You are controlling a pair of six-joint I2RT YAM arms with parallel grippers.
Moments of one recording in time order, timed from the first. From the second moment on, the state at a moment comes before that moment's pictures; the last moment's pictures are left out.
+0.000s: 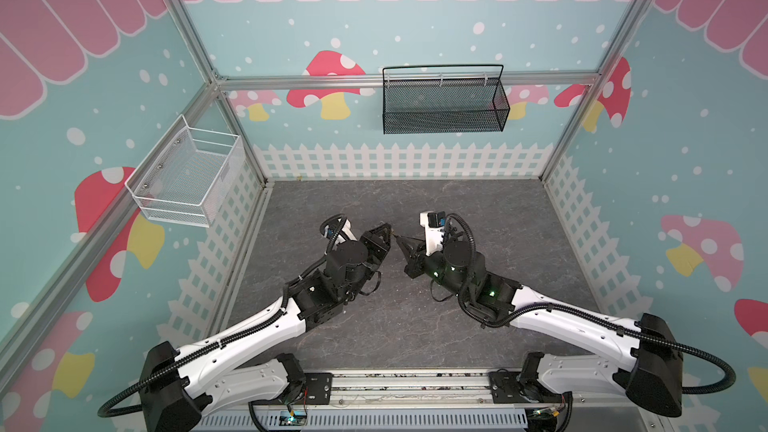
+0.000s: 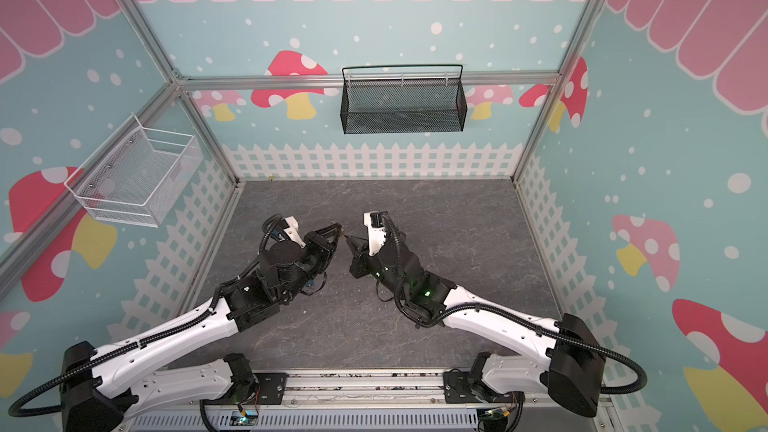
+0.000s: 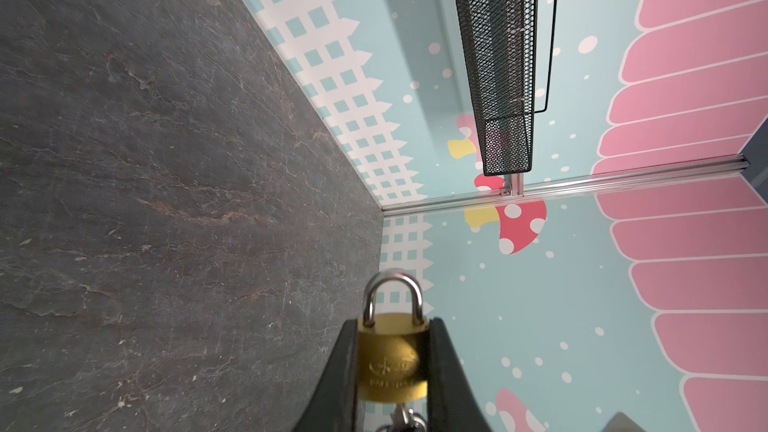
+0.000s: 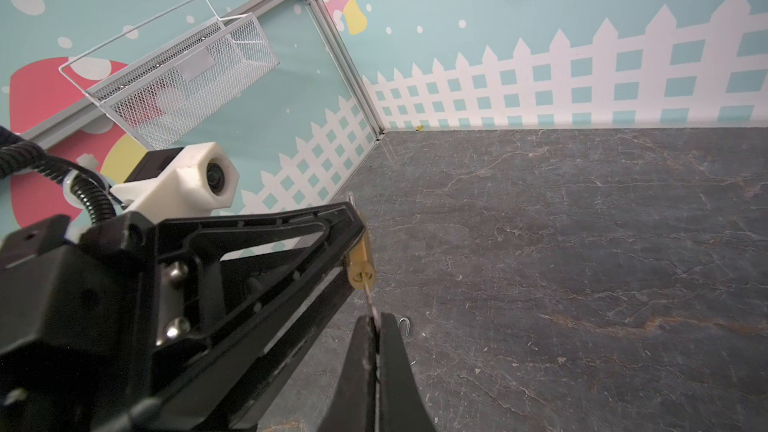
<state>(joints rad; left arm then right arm) -0.89 1.08 0.84 0.02 -0.44 -1.38 0.99 1.23 0.90 0.16 0.23 0.51</state>
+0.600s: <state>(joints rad) -0.92 1.16 0.87 0.09 -0.51 -1.41 0.98 1.22 0.88 0.20 0.28 0.60</state>
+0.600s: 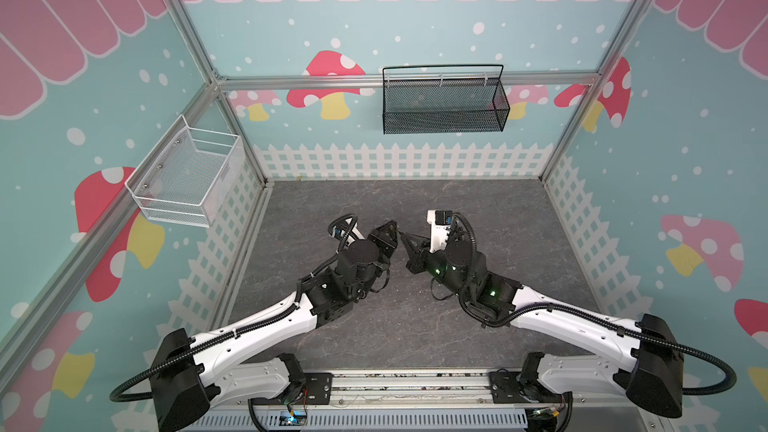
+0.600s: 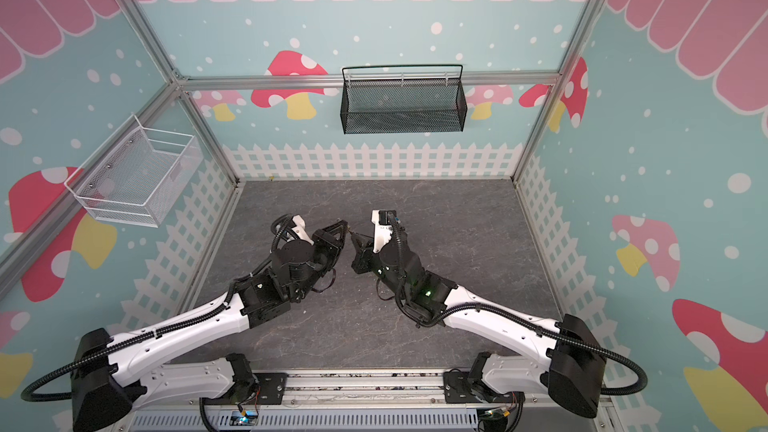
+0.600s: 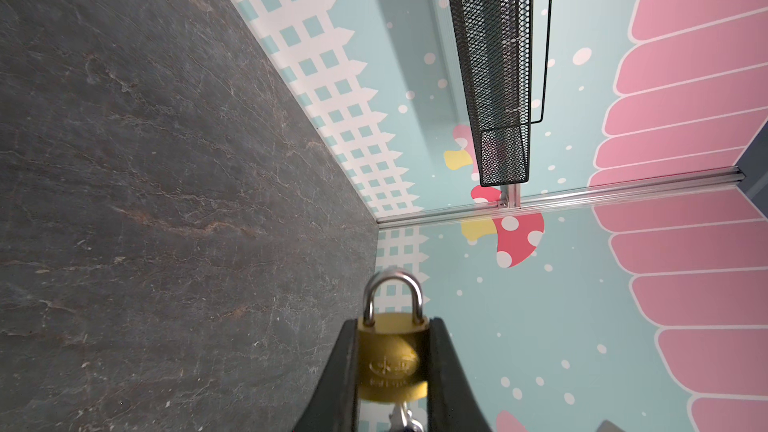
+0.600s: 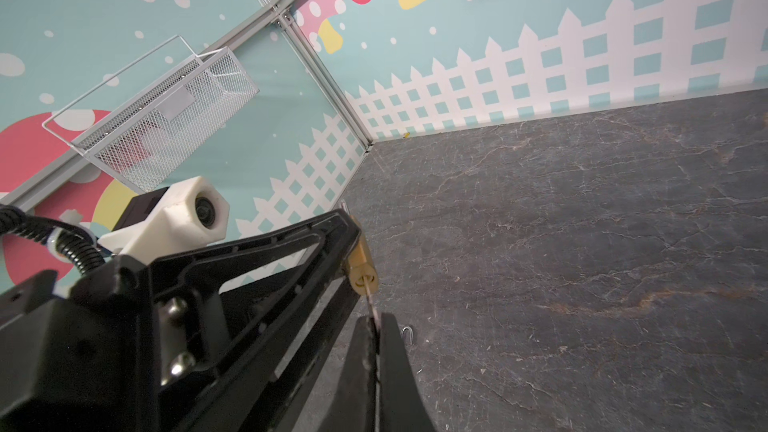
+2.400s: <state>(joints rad) -0.90 1.17 0.85 0.09 -0.38 -1.38 0.81 1.18 0.79 0.23 -0.09 0.81</state>
